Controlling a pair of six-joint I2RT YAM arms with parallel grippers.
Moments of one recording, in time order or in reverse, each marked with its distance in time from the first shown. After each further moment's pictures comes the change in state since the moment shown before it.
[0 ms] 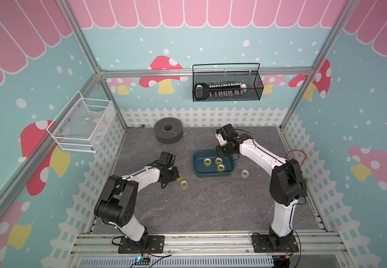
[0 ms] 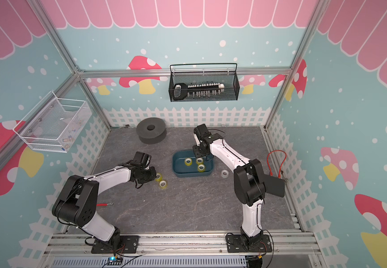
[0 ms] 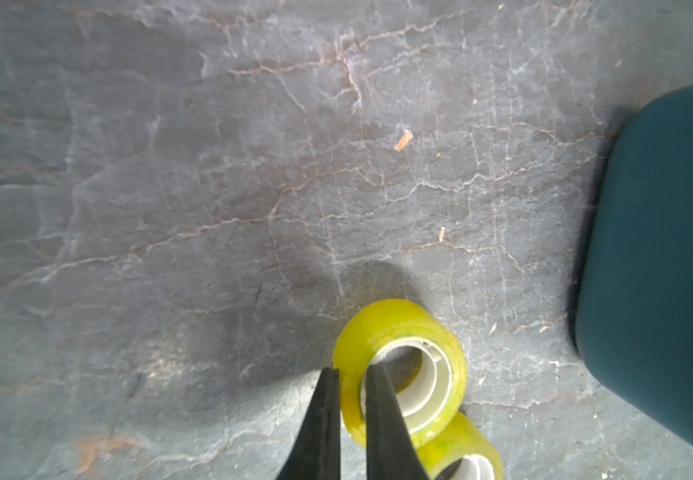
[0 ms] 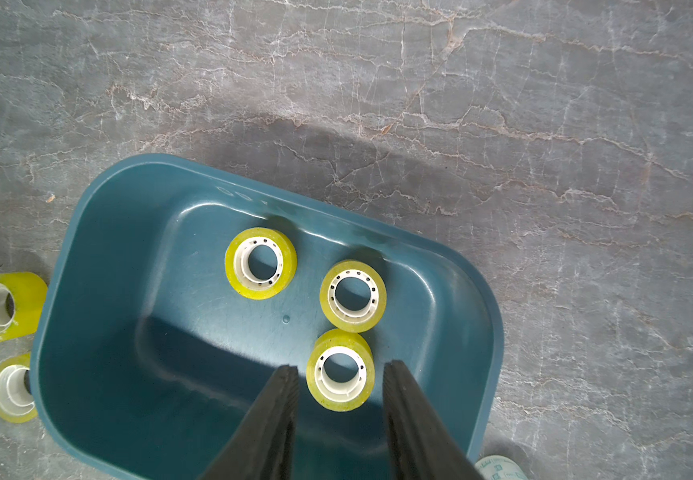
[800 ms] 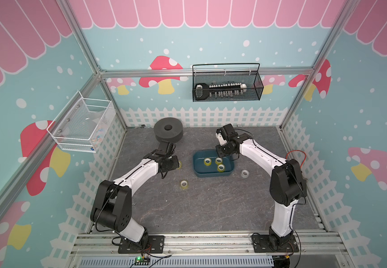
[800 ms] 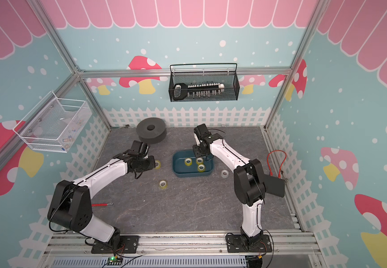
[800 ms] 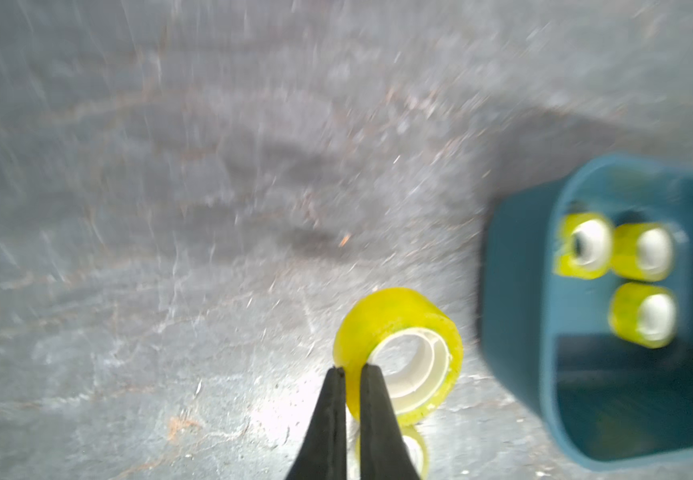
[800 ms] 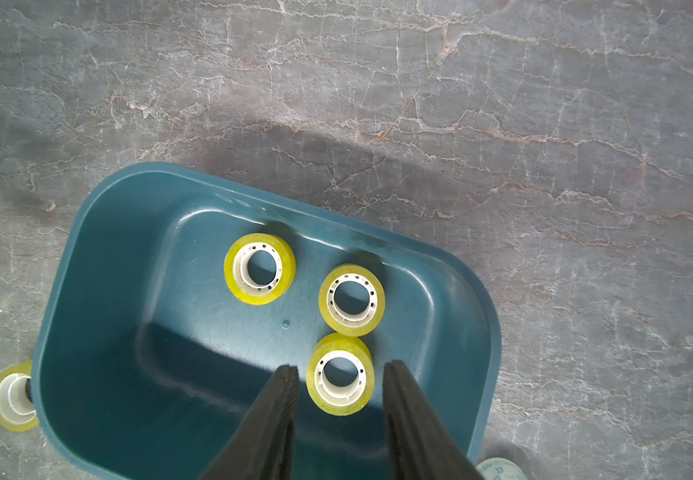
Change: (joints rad) left arm -0.011 -0.064 0.252 -0.170 -0.099 0.067; right arm 0.000 0.000 0.000 0.012 0.006 0.010
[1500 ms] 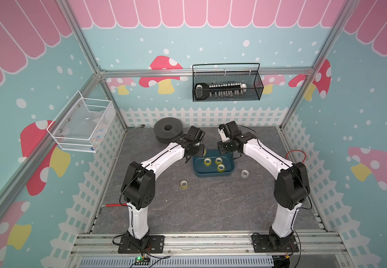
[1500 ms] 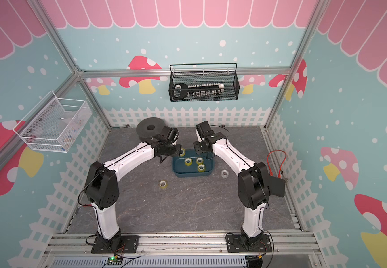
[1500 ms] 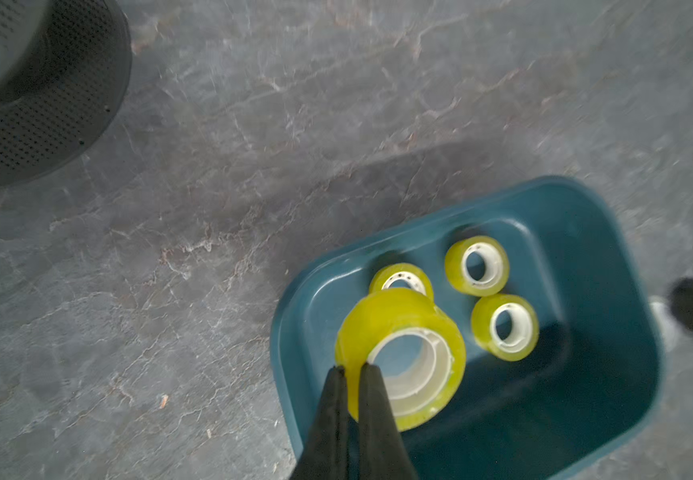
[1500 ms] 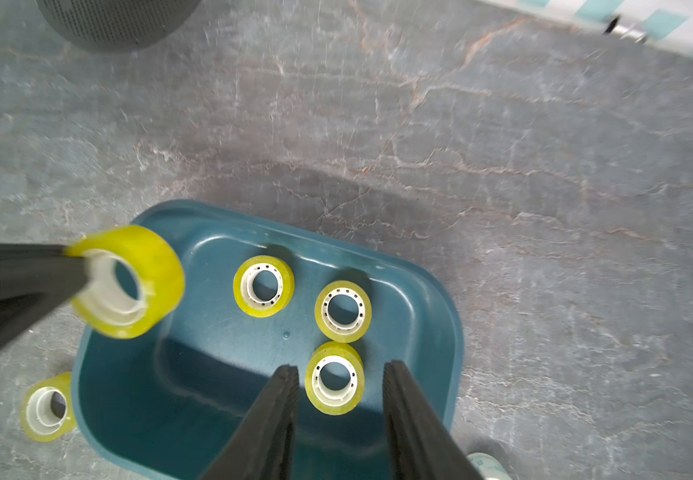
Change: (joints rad) left arm -0.235 0.381 0.512 -0.123 -0.059 0.204; right arm -0.012 -0.080 -0.010 0.030 0.028 0.015
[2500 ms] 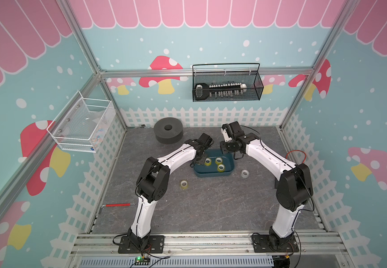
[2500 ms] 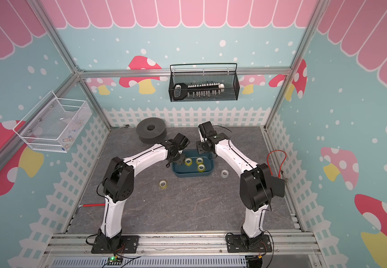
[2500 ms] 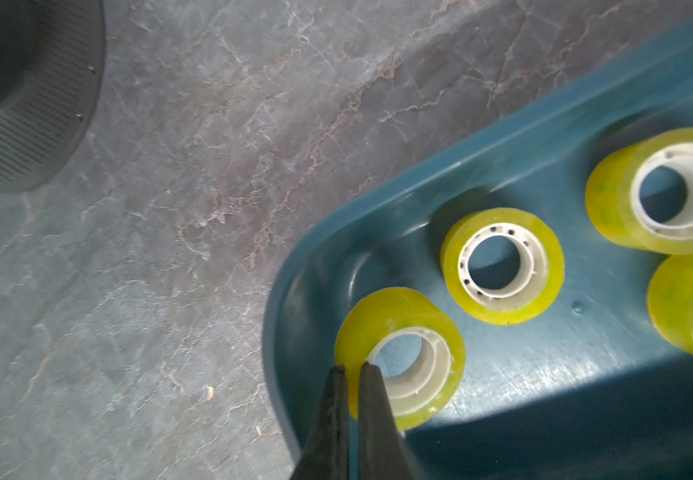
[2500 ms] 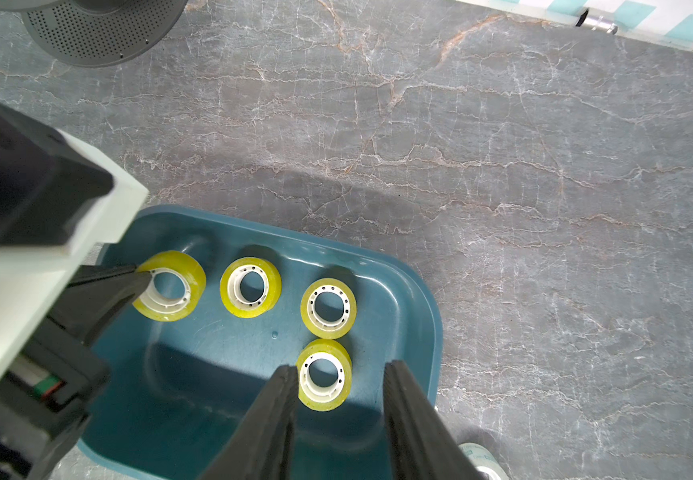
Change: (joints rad) left arm -0.074 0.185 0.134 -0.166 -0.230 0.142; right arm -0.016 -0.016 -0.037 0.016 0.005 0.019
